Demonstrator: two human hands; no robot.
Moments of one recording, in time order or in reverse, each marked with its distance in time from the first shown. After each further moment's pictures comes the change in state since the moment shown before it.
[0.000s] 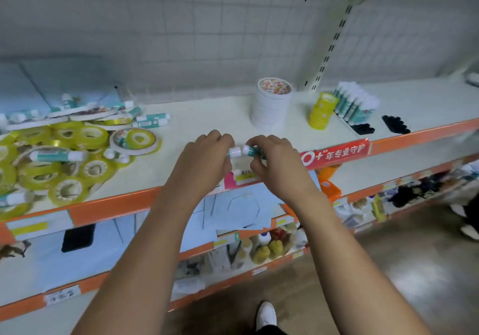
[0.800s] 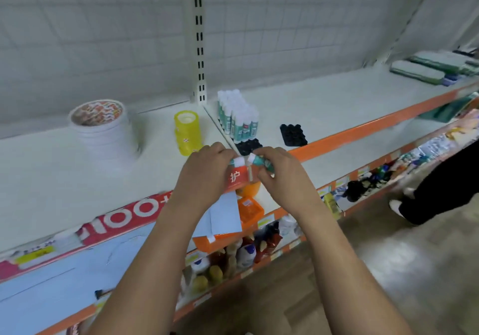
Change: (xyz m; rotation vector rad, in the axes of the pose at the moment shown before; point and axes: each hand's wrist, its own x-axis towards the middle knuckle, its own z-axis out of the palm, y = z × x) left_hand 0.193 0.265 0.144 -0.060 -0.093 0.122; right_hand 0.004 0.342 -0.106 0.143 0.070 0.134
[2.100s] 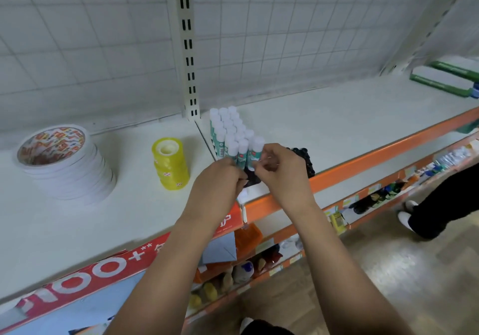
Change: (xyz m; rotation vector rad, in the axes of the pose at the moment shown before) left_hand 0.082 0.007 0.033 -0.099 -0.032 -0.064; right_hand 0.098 0.048 0.019 0.312 0.195 0.090
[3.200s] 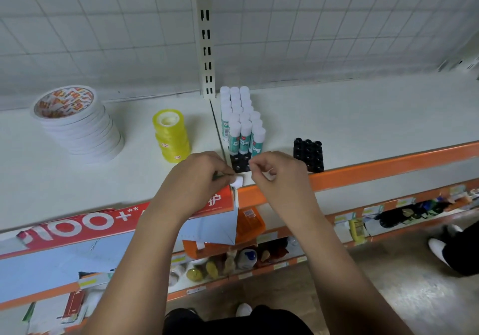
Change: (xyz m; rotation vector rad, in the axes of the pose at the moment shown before) left_hand -0.031 0.002 -0.005 -0.145 -0.018 -0.196; right_hand -0.022 0.018 -0.015 -0.057 -0.192 -0.213
